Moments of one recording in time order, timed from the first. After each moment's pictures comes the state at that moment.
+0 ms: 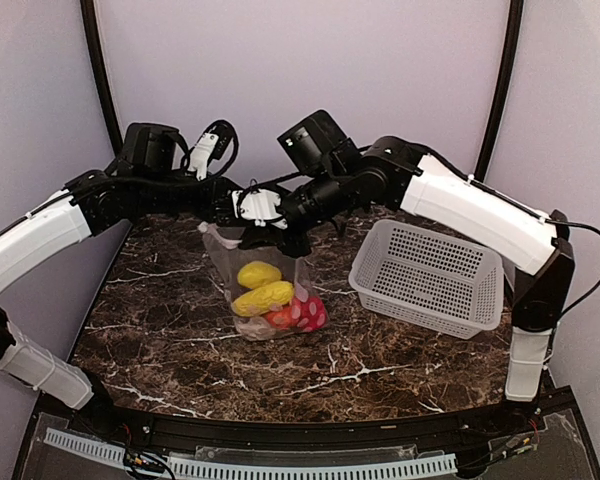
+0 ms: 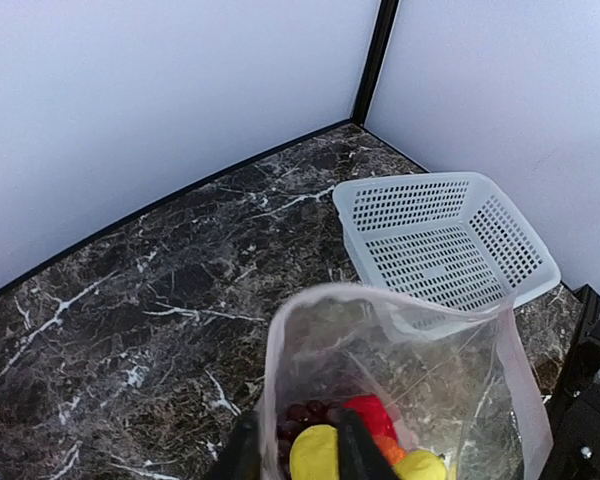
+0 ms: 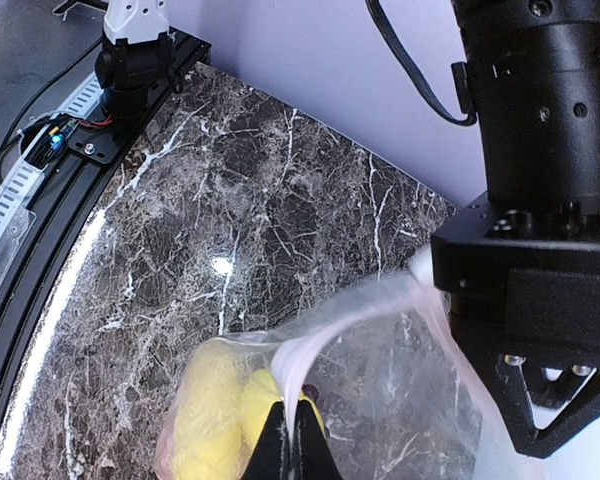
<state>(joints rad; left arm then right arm) -0.68 1.35 1.39 -0.48 0.09 -0.12 1.07 1.94 2.14 -0.89 -0.33 -0.84</state>
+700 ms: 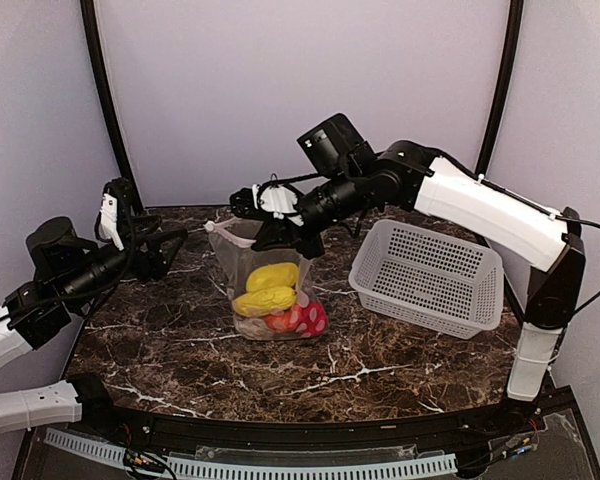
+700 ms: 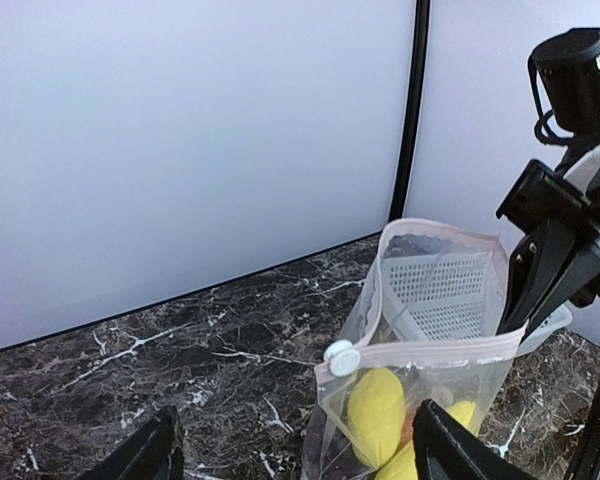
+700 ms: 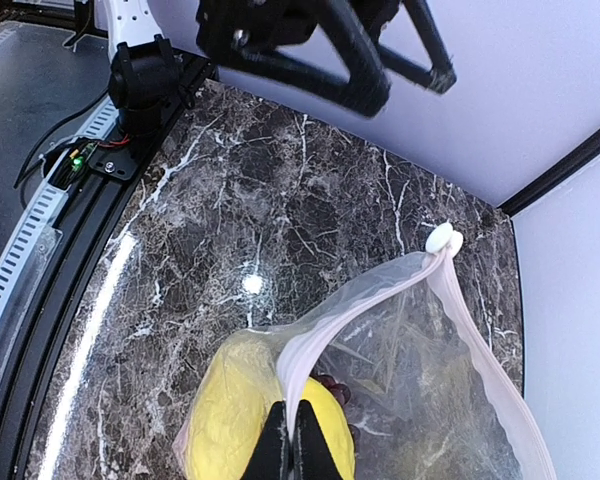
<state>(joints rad) -0.68 0.64 0.70 -0.10 -0.06 -0.09 1.02 1.87 1.99 -0.82 -0.44 -0.75</state>
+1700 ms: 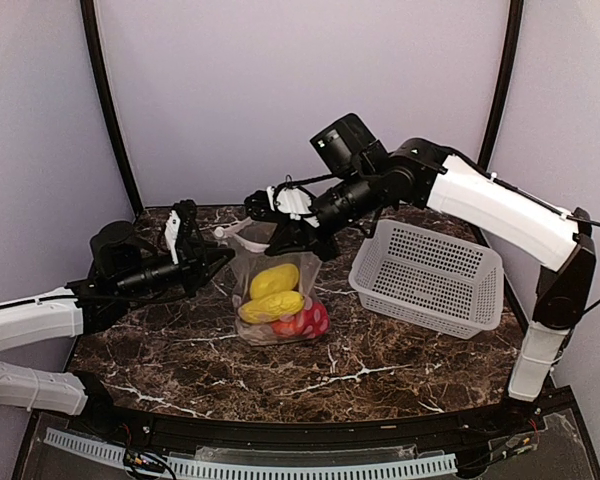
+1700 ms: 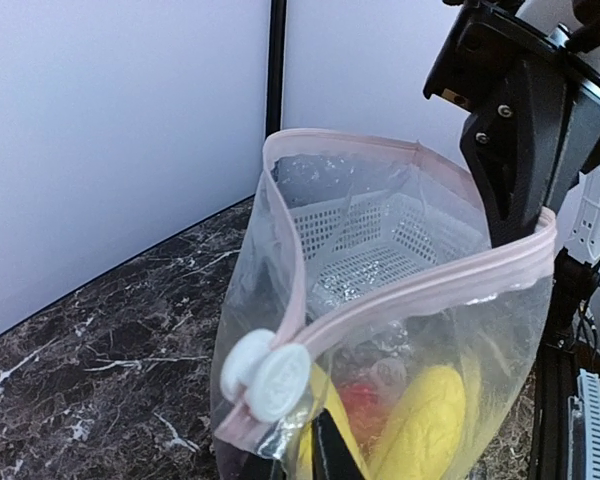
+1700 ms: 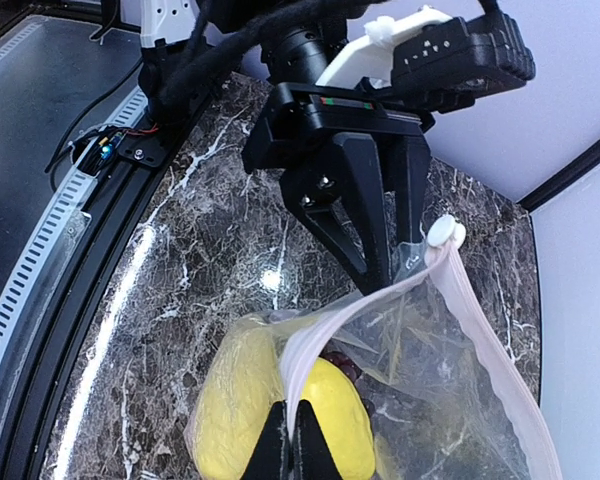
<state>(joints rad) -0.62 1.02 0.56 0.38 0.39 -0.05 0.99 1.81 1.94 -0.88 -0.50 -0.78</state>
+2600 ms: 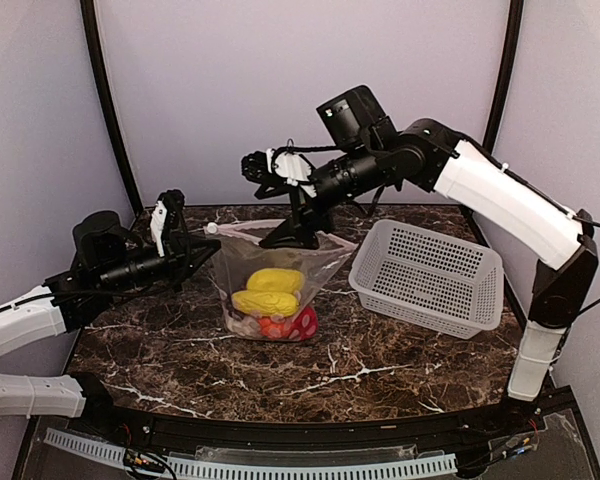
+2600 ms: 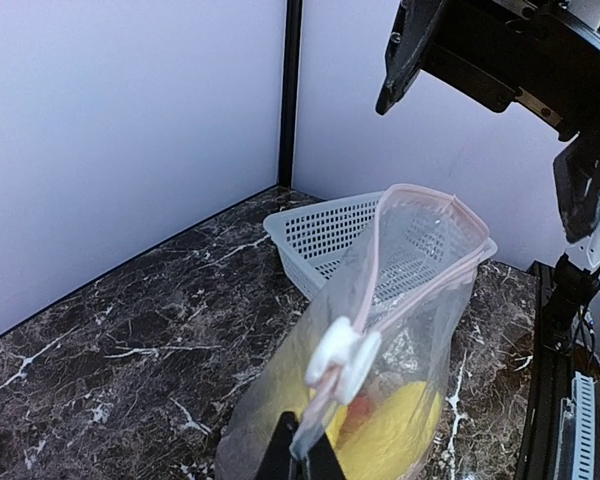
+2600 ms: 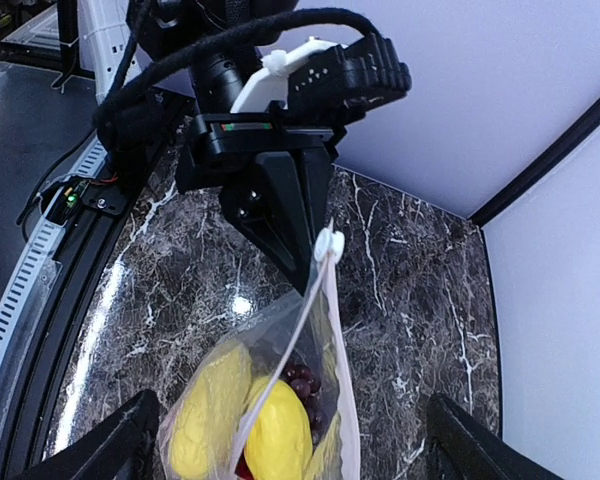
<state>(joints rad) -0.62 0.90 0.63 0.15 0.34 -0.03 0.97 1.82 2.07 -0.87 -0.46 -0.70</state>
